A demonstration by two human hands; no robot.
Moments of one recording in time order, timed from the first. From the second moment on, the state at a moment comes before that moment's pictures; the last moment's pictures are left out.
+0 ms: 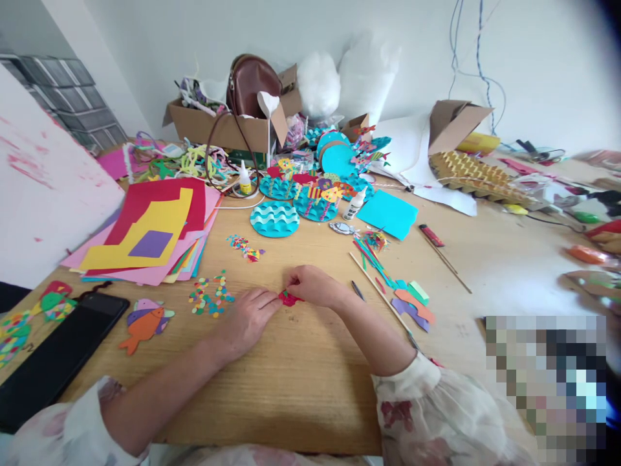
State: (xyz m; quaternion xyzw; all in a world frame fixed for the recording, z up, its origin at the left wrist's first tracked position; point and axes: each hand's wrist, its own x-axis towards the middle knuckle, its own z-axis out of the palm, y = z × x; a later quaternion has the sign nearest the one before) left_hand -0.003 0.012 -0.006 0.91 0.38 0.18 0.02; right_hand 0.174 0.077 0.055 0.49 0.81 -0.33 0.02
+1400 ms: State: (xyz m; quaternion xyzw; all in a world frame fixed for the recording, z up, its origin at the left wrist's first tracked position) left_hand -0.003 0.010 -0.006 0.91 0.37 0.18 0.03; right_hand 0.165 0.072 0.057 0.54 0.80 -0.25 0.07
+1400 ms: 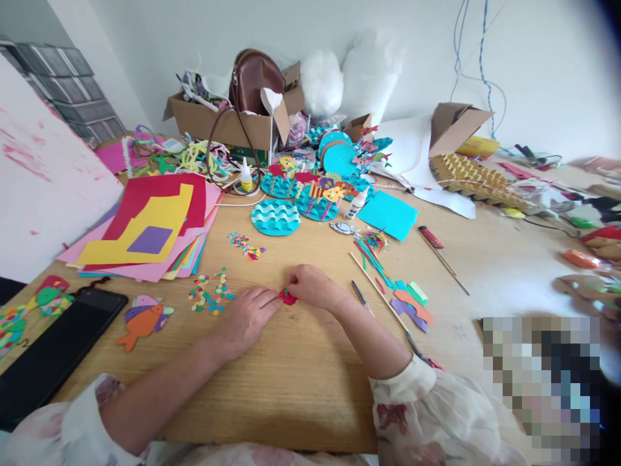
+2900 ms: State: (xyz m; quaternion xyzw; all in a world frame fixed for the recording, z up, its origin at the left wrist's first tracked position) left_hand 0.011 0.024 0.013 0.91 0.39 0.09 0.05; right_hand 0.169 0.073 0.050 0.54 0.81 -0.24 0.03
